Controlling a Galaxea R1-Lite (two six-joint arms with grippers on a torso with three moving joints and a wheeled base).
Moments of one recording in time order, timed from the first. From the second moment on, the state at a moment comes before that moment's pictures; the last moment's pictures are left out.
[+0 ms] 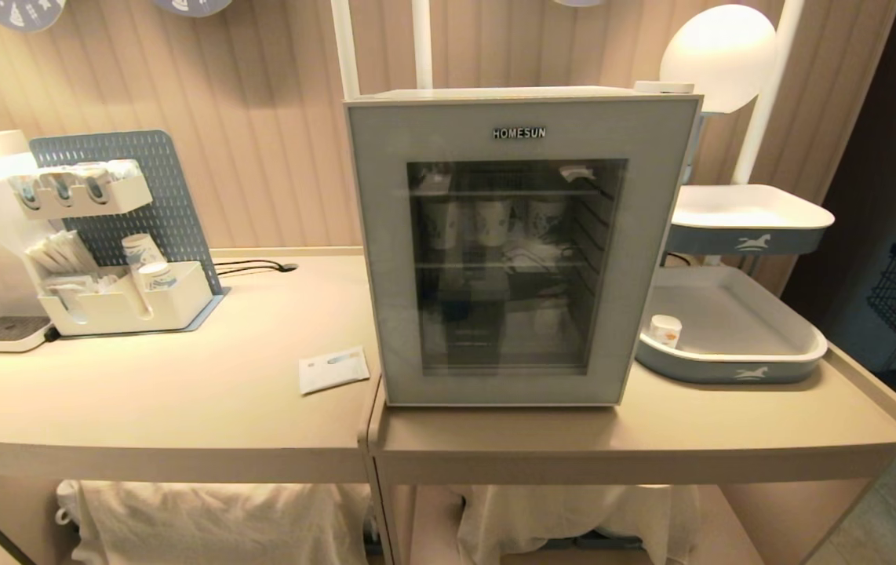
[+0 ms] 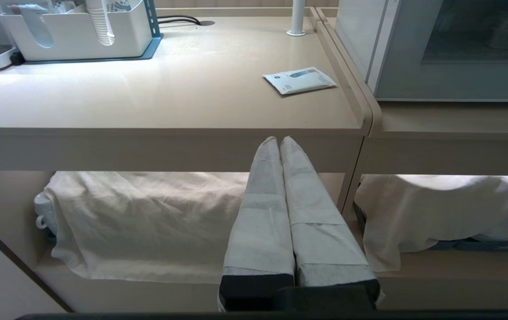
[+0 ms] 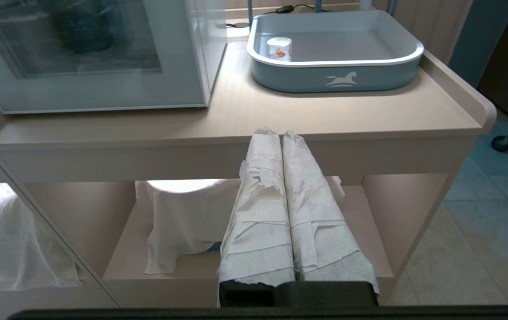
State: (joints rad) left arm 0.00 0.00 0.00 0.00 0.00 0.00; right arm 0.00 0.00 -0.02 0.05 0.00 0.00
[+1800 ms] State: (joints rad) left arm 0.18 1.71 -0.97 -0.42 -0.99 -0.15; right arm 0.00 0.00 -0.02 0.05 -0.01 0.00
